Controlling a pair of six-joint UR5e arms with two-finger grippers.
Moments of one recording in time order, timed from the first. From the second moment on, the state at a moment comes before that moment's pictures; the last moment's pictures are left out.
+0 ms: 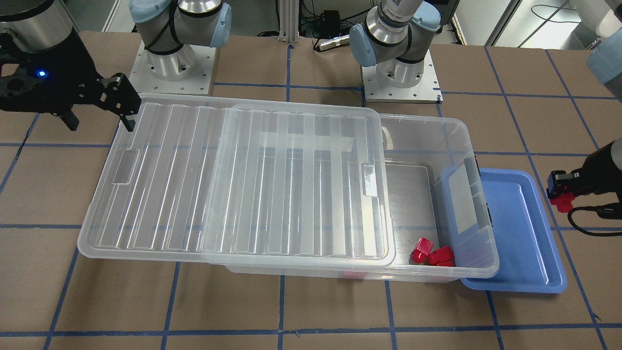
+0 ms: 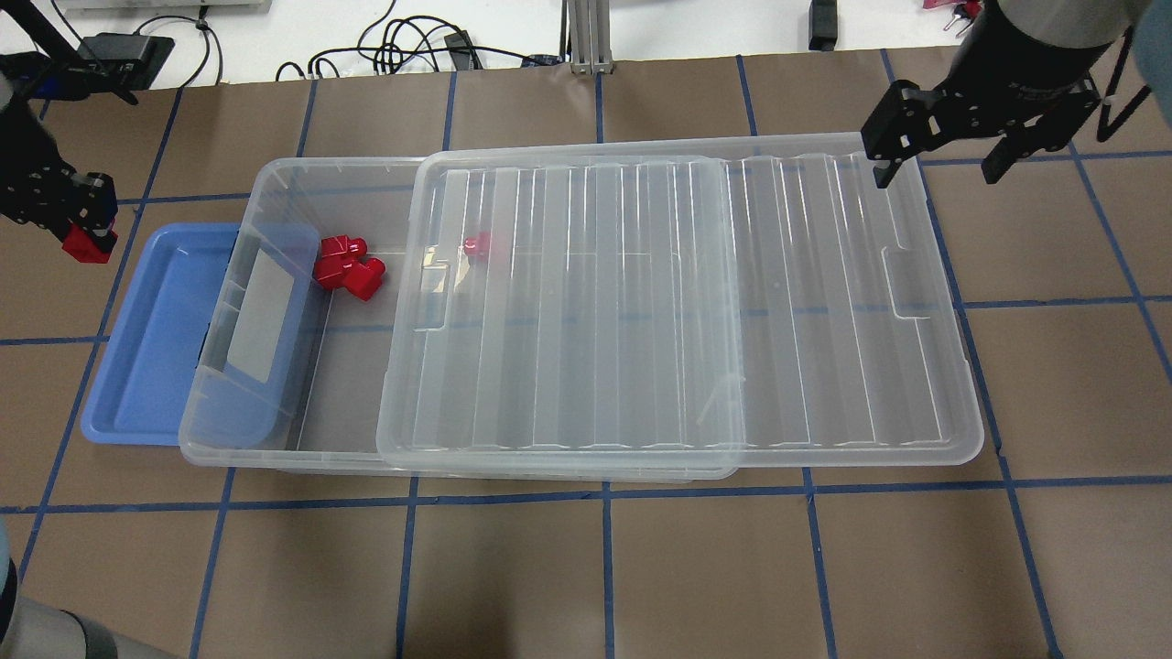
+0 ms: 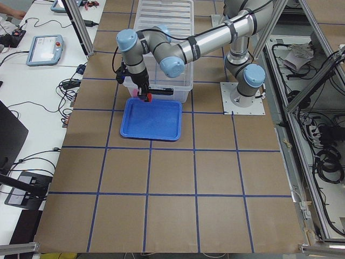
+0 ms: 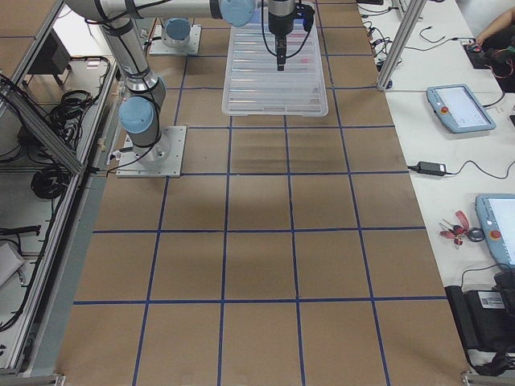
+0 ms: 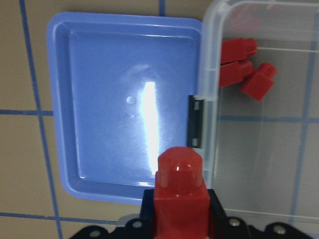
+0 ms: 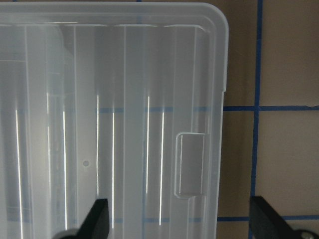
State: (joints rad) left arm -1.09 -1.90 -1.48 -1.42 1.73 0.54; right arm 1.42 -1.58 1.56 -1.60 -1.56 -0.15
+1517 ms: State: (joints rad) left arm -1.01 -2.09 -1.65 -1.15 1.56 0.59; right arm 1.21 -1.52 1.85 -1.80 -1.57 -0.37
